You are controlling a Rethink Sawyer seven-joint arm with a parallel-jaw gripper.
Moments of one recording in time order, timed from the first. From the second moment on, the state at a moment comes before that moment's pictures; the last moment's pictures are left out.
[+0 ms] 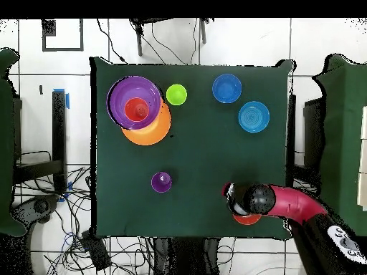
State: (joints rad) arm -0.85 -0.58 0.24 1.87 -0.54 0.55 2.06
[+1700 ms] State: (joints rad) arm -0.99 -0.52 0.25 1.94 -0.55 0.54 2.06
